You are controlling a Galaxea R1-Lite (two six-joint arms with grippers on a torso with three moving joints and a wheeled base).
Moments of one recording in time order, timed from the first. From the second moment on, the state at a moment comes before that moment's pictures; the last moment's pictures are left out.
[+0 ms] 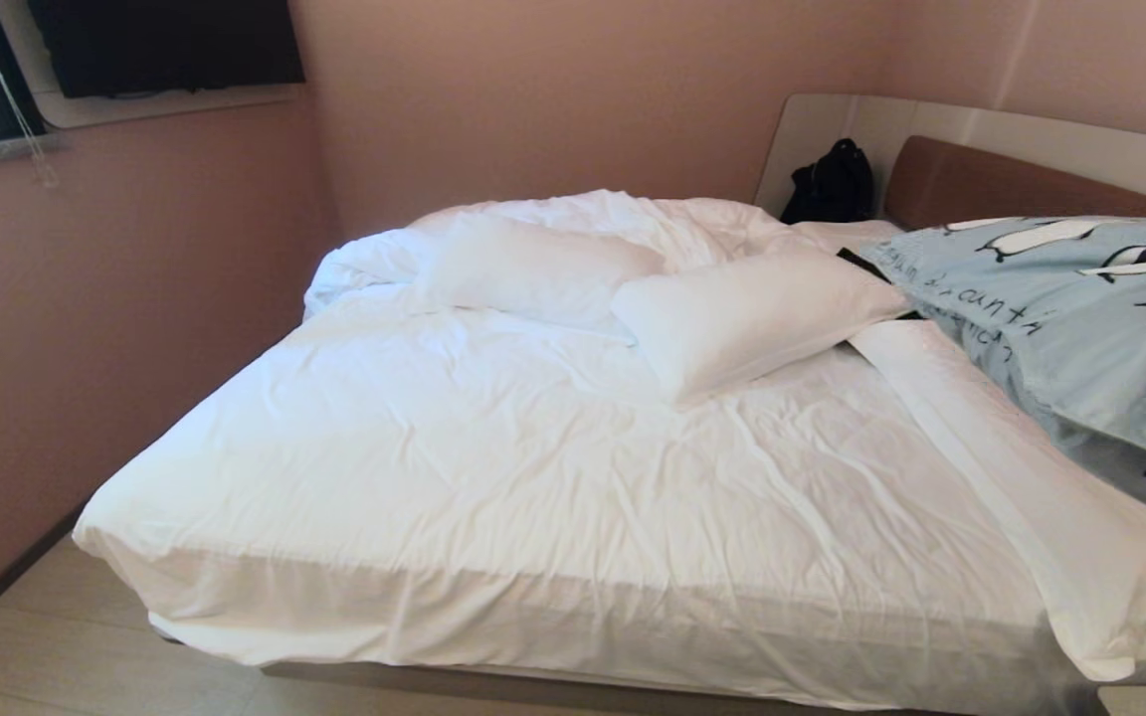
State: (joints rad) left arm 0.00 0.00 0.00 0.00 0.00 0.00; right arm -0.27 1.33 -0.97 -0.36 -0.06 -0.09
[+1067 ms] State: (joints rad) left arm 0.00 0.00 0.00 0.00 0.00 0.00; right arm -0.82 1.01 -0.58 -0.26 -0.38 -0.16
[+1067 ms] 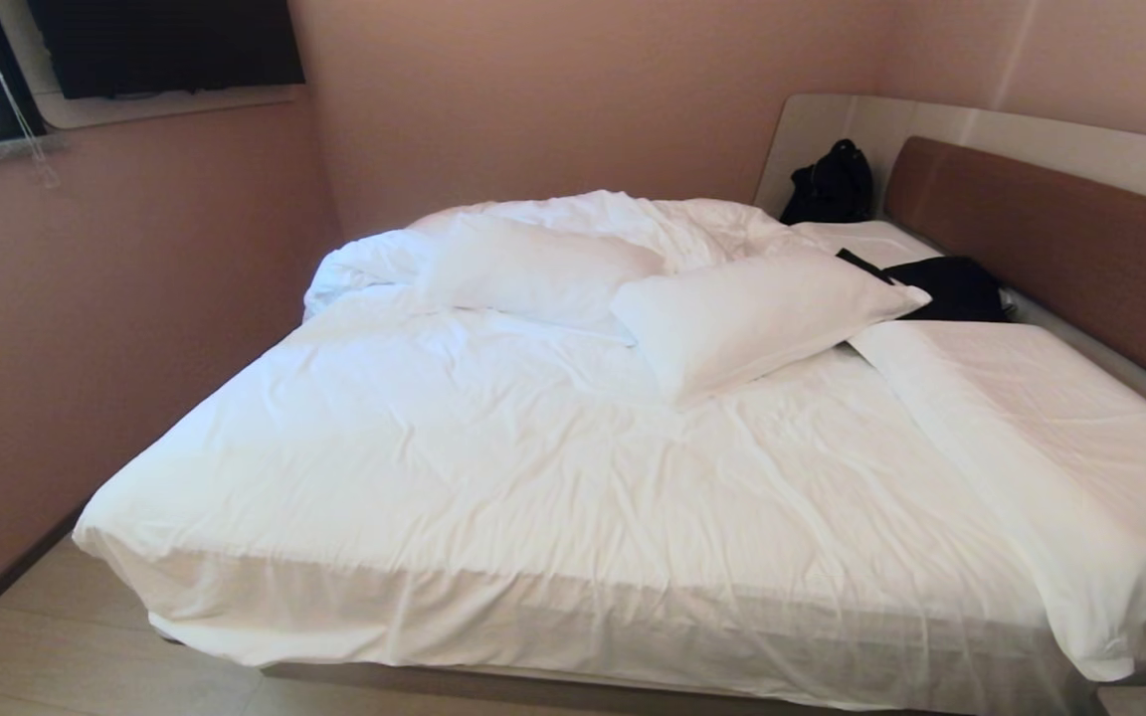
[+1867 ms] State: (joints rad) left arm 0.00 0.00 0.00 0.00 0.00 0.00; right arm -1.26 1.18 -0.55 -0.21 -0.23 -0.23
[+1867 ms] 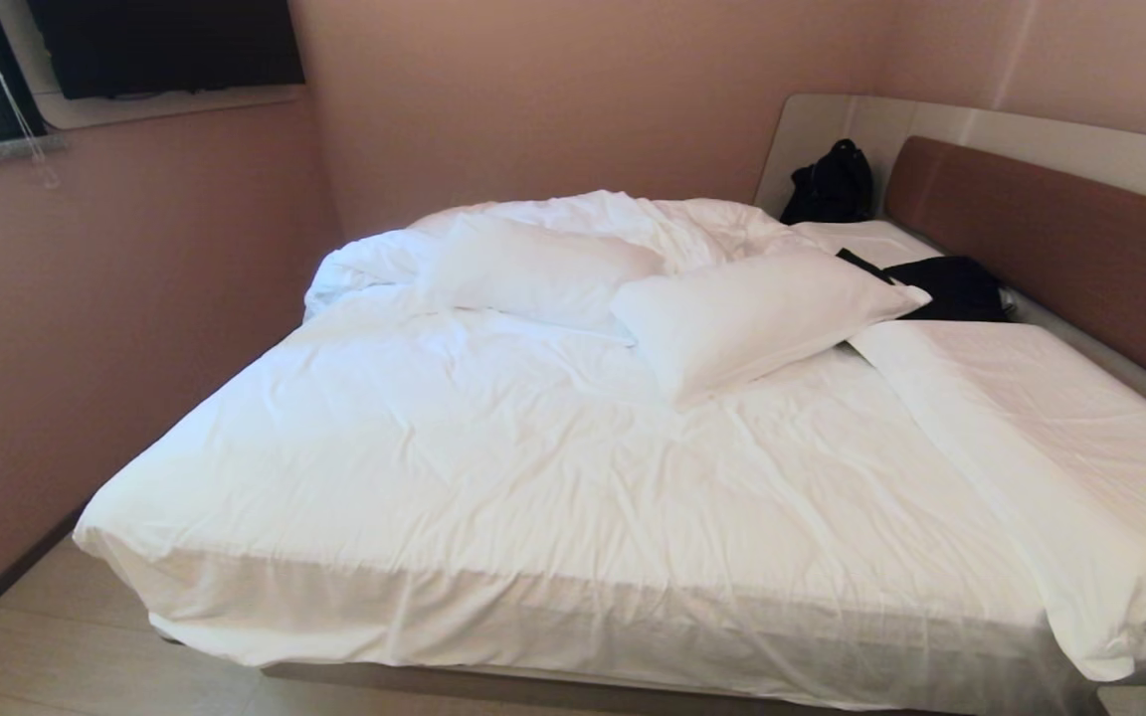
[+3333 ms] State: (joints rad) left arm 0.00 0.00 0.00 0.00 0.00 0.00; right arm -1.99 1.67 -0.76 -0.22 0.33 -0.79
